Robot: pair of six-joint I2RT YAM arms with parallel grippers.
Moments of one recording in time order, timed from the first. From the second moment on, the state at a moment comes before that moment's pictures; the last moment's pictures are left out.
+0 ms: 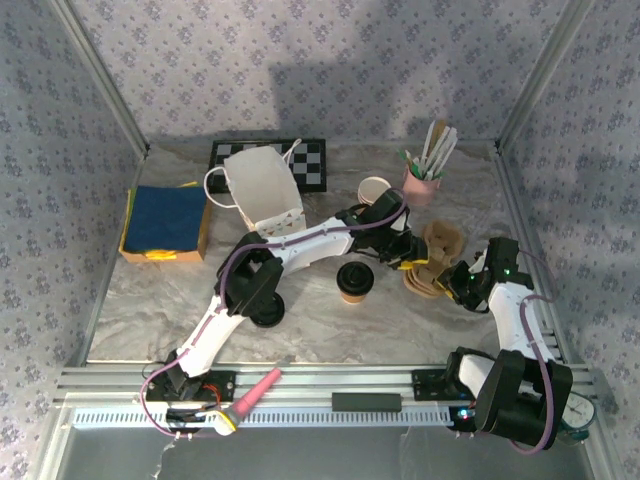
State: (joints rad) left arm -0.99 2.30 1.92 -0.39 0.58 -1.10; right arm -0.29 1.04 0.57 -0.71 -0.44 0.53
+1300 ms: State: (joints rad) left arm -0.99 2.24 1.88 -0.31 0.59 -1.11; right arm -0.27 0.86 0.79 -0.88 -0.35 0.55
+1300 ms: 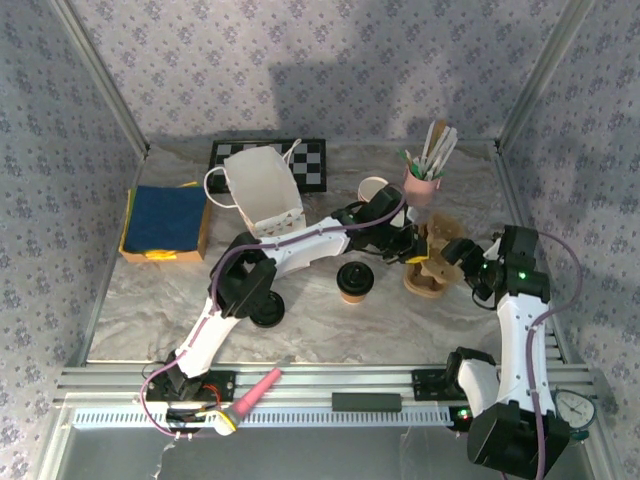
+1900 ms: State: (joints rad) left arm -0.99 2.12 1.88 -0.38 0.50 -0.91; right arm -0.21 0.87 1.07 -0.94 -0.24 0.58
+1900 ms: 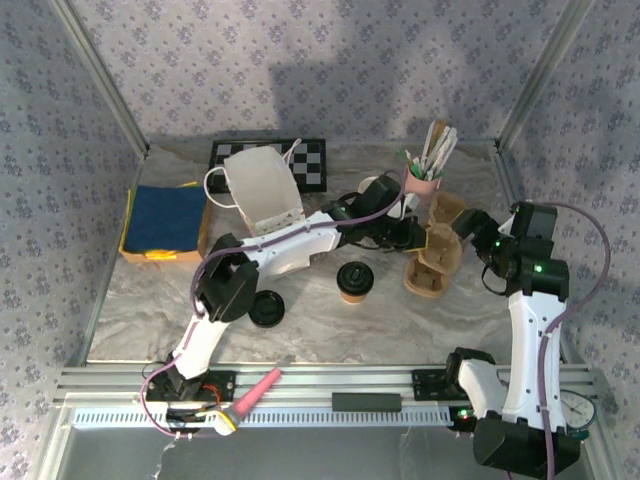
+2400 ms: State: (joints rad) left arm -0.93 1.87 1.88 -0.51 0.33 -0.75; right arm 0.03 1.06 1.45 -0.95 -0.18 0.59
